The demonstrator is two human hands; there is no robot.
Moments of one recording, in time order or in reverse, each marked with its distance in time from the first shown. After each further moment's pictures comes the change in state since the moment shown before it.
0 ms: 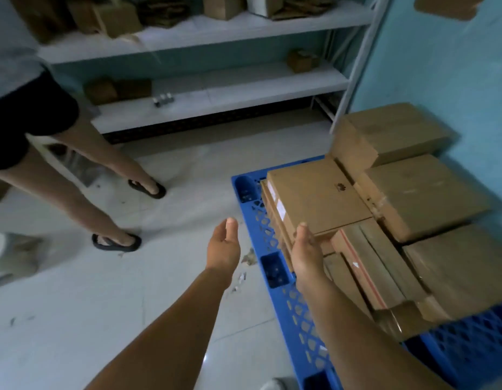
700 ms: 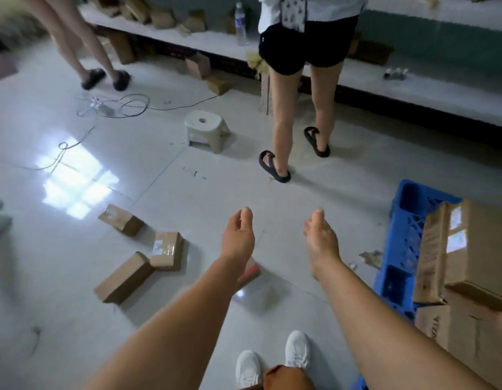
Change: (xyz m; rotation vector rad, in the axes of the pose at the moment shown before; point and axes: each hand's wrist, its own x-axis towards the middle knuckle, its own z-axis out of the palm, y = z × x) left_hand -0.166 -0.158 -0.326 -0.288 0.618 -0.184; right_hand -0.237 0.138 0.222 -0.430 -0.621 -0.184
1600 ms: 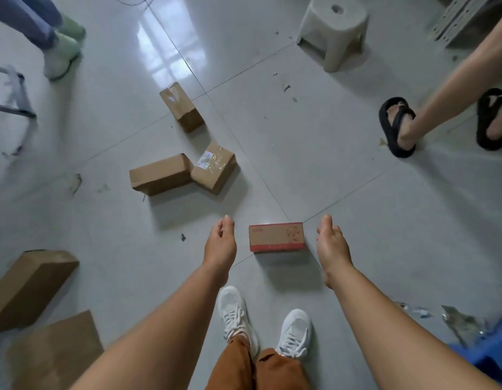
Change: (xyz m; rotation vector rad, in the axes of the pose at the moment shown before) left_hand 0.153 -0.225 -0.063 -0.255 0.438 -0.521; right_hand 0.157 0.140 0.178 -0.533 -0.426 0.185
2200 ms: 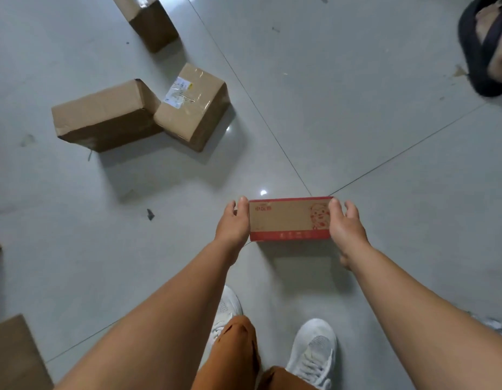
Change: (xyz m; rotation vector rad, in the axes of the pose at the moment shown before) left_hand 0.227 -0.133 0.084 0.117 -0.117 -0.162; right_hand 0.234 0.136 0.092 -0.184 0.053 0.091
